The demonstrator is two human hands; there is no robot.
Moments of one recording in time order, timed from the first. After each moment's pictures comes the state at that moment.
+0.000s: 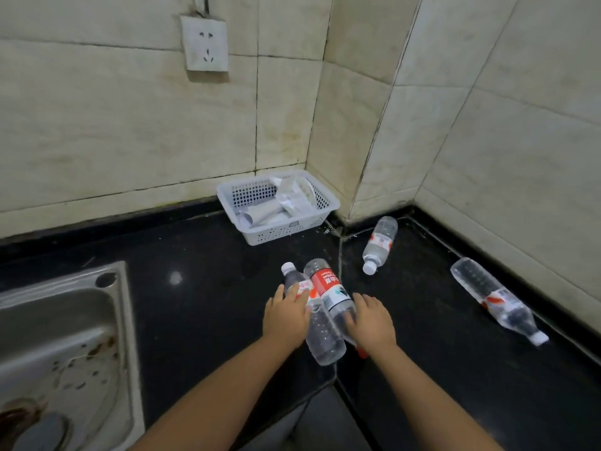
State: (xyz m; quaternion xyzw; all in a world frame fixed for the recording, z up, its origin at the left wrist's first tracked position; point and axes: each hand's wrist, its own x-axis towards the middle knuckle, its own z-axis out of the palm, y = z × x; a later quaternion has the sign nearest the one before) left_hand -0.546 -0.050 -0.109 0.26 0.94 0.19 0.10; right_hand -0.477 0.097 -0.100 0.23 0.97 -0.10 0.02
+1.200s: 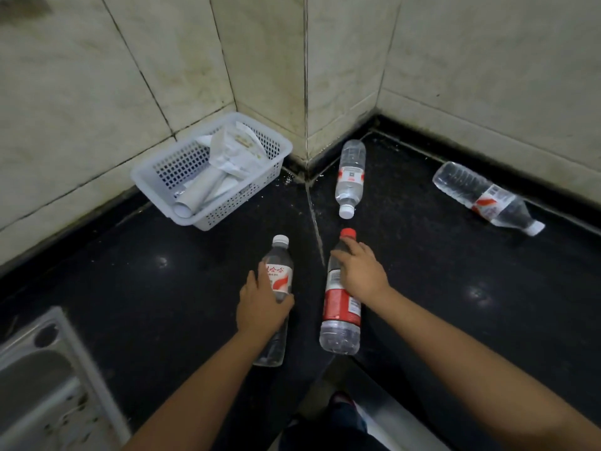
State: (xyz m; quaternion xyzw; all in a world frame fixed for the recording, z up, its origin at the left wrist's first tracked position) left_hand -0.587 -0.038 -0.136 0.20 0.93 0.23 0.20; right_hand -0.509 0.131 -0.128 0.27 0.93 -0.23 0.05
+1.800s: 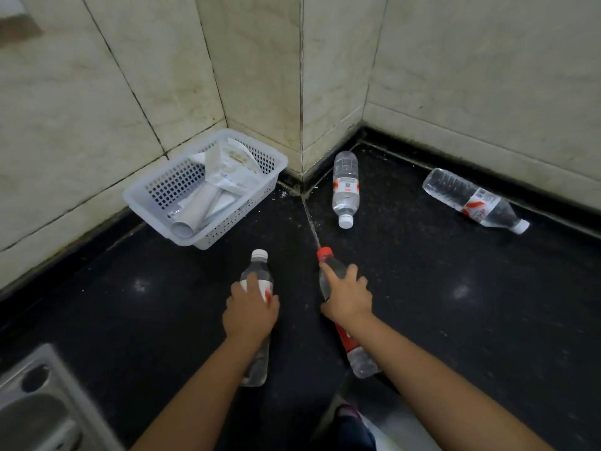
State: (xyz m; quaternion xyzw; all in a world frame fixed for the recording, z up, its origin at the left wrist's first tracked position) left_hand -0.623 -0.053 -0.129 0.20 0.95 0.17 0.20; right_hand -0.528 0.078 -0.135 0.41 0.88 -0.20 0.12
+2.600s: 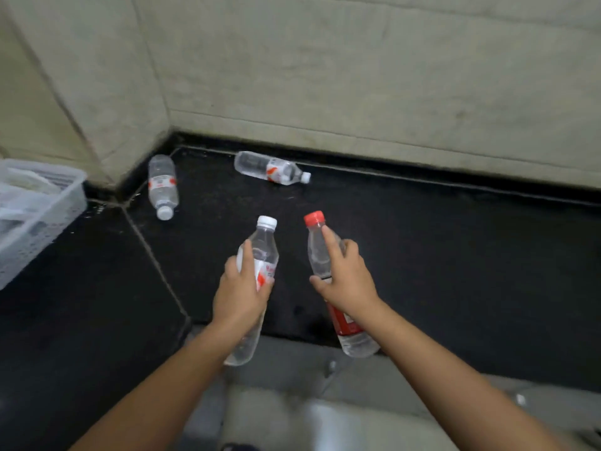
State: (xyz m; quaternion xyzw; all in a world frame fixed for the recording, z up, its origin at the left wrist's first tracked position) left_hand -0.376 0.018 -0.073 0.51 0.81 0.24 0.17; right_hand -0.217 0.089 -0.065 0.51 0.82 -0.20 -0.17
